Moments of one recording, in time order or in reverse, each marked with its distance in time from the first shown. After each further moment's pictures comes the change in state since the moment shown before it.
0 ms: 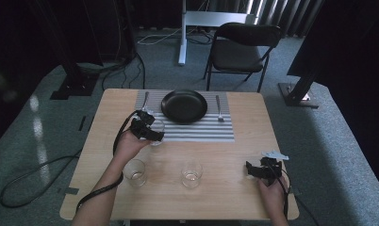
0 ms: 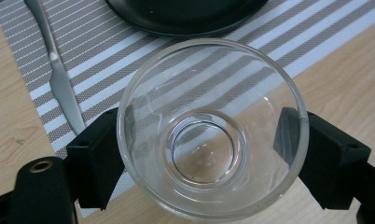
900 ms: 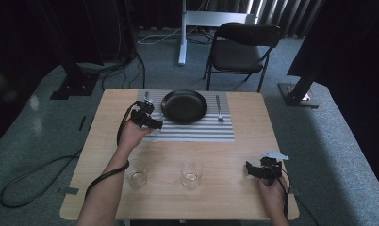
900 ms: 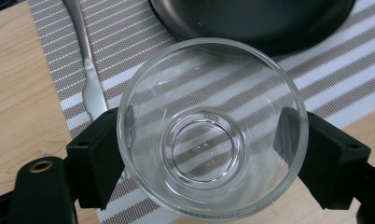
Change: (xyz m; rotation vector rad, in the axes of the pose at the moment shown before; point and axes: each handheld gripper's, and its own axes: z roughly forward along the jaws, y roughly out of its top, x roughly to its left) left arm 0.030 0.026 0.033 0.030 0.080 -0.098; right arm 0.000 0.000 0.000 0.000 0.000 0.000
